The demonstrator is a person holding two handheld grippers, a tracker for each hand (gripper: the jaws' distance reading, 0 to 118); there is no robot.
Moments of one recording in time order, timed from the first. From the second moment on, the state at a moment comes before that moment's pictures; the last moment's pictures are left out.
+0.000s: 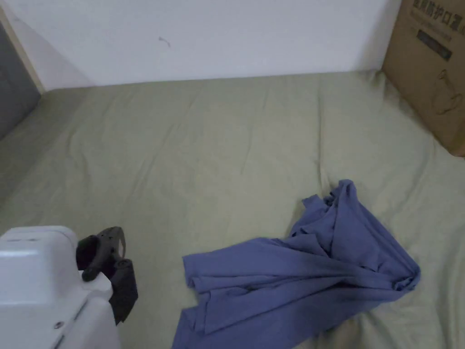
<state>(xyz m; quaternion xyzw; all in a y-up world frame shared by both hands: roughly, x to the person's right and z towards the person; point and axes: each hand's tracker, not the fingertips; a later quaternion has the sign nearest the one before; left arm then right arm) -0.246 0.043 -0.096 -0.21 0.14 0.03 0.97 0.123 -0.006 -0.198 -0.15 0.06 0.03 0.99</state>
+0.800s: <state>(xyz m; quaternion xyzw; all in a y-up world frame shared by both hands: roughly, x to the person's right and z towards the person) -0.264 -0.149 -0.344 -0.57 0.13 0.09 0.81 0.127 -0.050 -0.238 -0.22 0.05 0.06 0.97</state>
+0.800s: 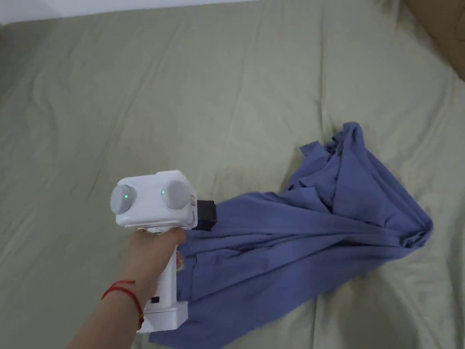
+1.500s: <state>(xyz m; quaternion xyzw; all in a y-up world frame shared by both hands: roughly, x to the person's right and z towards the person) -0.279 -0.113 -0.287 -0.41 0.08 0.18 0.89 0.070 -0.044 -0.427 -0.33 0.24 0.06 0.91</state>
